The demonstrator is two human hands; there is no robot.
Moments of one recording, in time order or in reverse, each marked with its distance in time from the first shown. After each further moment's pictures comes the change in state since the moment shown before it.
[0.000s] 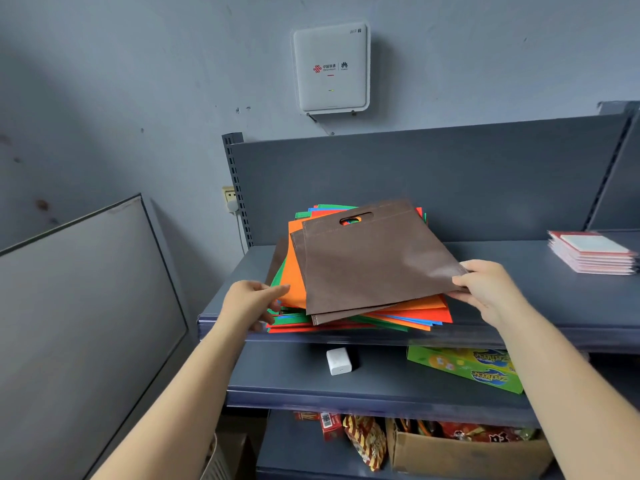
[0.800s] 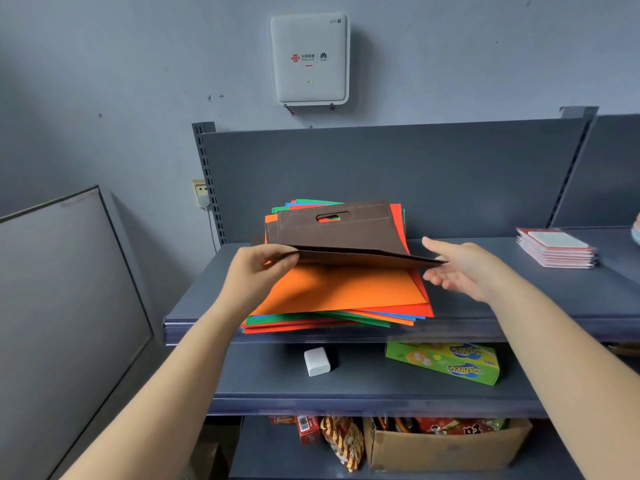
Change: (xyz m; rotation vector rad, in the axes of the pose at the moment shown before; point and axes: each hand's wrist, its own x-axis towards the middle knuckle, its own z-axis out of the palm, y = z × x) left_hand 0.005 0.021 0.027 -0.087 -0.053 0.716; right_hand 0.004 -0.023 -0.006 -0.163 -0.076 0.097
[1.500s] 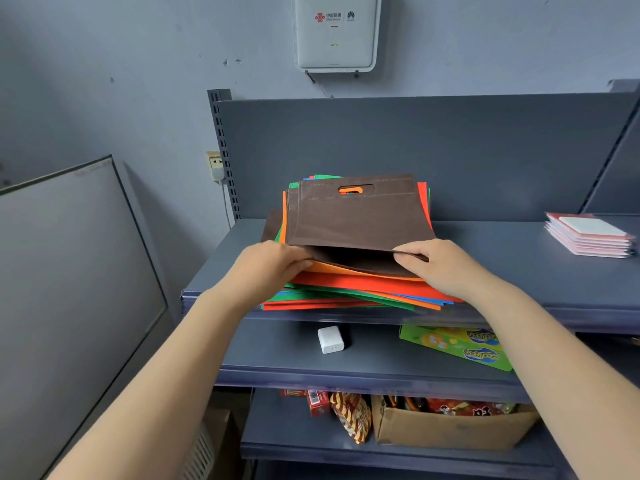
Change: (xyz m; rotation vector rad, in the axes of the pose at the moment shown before) left_hand -0.003 -0.015 -0.021 0.917 -0.395 0.188; right_hand -0.010 0.015 0.054 -0.744 -0.138 -0.623
